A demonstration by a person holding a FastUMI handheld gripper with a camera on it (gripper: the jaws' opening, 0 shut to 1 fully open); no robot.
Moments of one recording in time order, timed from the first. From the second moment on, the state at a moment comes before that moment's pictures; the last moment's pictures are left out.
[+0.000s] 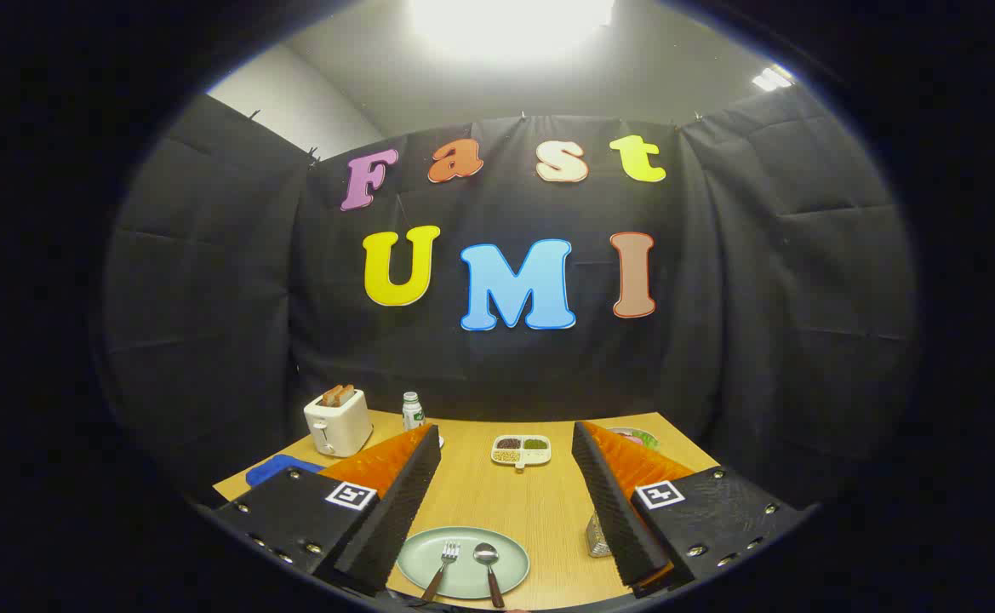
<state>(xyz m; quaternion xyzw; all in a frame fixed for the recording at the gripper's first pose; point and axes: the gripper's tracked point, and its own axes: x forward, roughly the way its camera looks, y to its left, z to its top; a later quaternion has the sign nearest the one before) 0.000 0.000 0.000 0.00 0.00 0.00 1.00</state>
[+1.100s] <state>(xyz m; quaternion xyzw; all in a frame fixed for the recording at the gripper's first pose) 0.009 0.010 -0.100 -0.03 0.12 0.03 0.99</state>
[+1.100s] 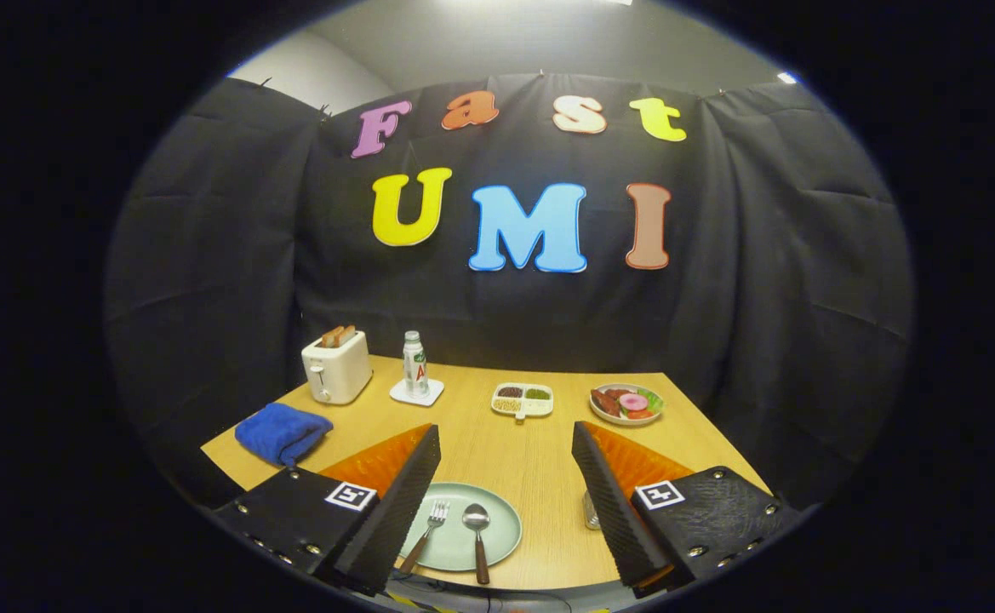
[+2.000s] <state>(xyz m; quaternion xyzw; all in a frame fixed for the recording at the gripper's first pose) -0.022 0.019 -0.309 -0.11 0.45 0.14 0.88</state>
